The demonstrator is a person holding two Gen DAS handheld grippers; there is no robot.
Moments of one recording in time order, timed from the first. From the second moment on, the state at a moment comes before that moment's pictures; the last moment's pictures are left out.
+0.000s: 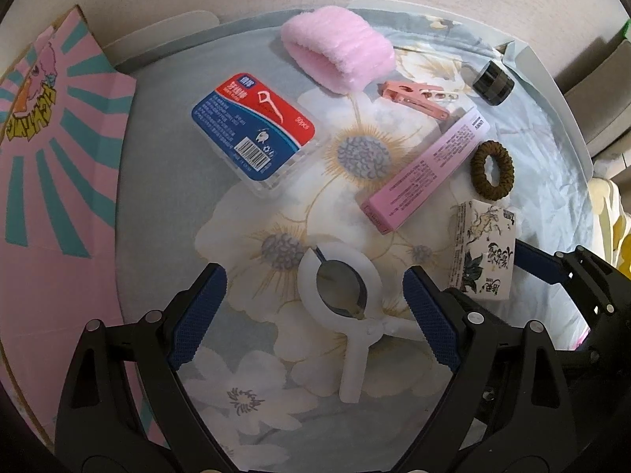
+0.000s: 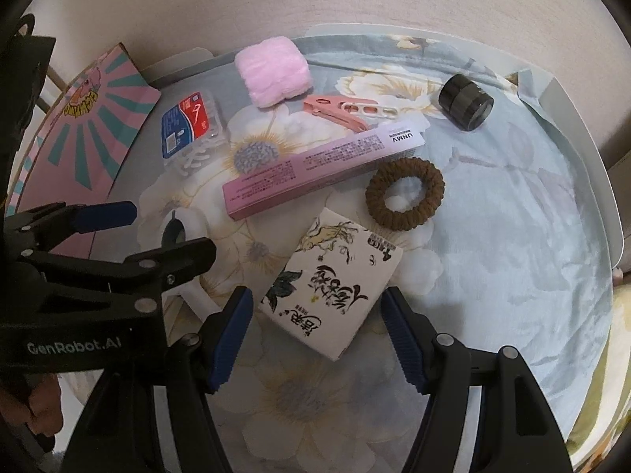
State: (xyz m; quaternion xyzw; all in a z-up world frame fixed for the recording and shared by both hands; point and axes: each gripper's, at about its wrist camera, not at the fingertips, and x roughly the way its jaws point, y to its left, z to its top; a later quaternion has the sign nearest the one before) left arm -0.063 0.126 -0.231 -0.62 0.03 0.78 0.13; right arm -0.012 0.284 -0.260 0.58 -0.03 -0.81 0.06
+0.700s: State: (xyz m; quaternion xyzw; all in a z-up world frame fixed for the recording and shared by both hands) left arm -0.052 0.109 -0.226 -0.61 0.03 0.78 0.13; right arm 0.010 0.318 -0.251 0.57 -0.03 -0.82 0.07
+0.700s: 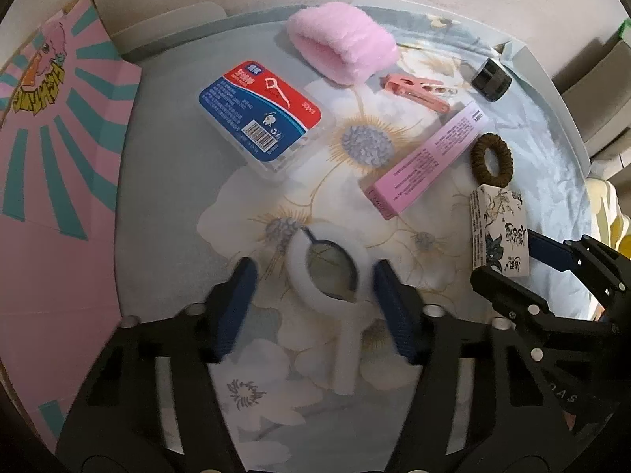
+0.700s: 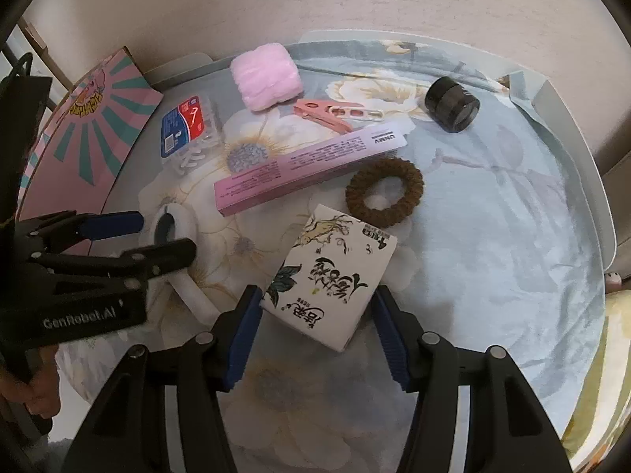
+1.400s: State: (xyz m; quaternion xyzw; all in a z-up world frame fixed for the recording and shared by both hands) left arm -0.046 0.120 -0.200 -0.58 0.04 0.80 0.16; right arm 0.009 0.298 -0.238 0.55 -0.04 -0.83 0.07
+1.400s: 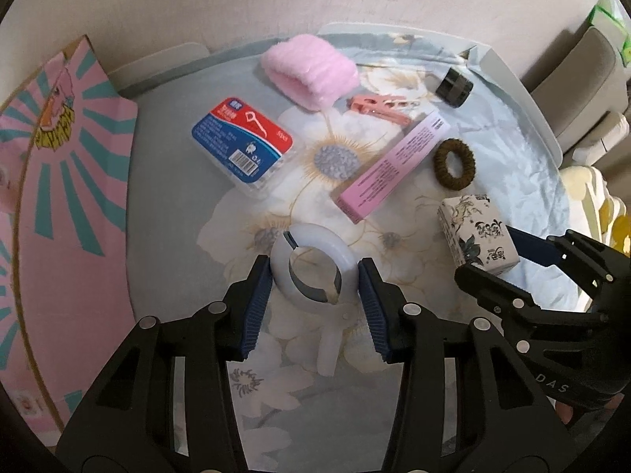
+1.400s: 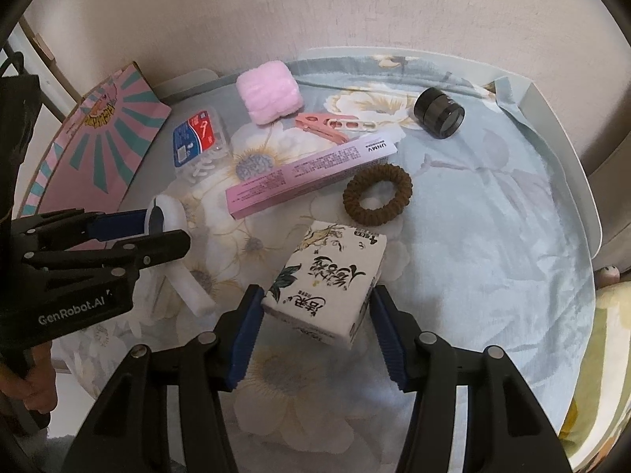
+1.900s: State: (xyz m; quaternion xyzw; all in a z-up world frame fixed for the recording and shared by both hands) left arm -0.046 0.125 -0.189 -0.57 0.04 0.80 0.19; right arm 0.019 0.298 -0.224 0.53 -0.08 -0.84 0.04
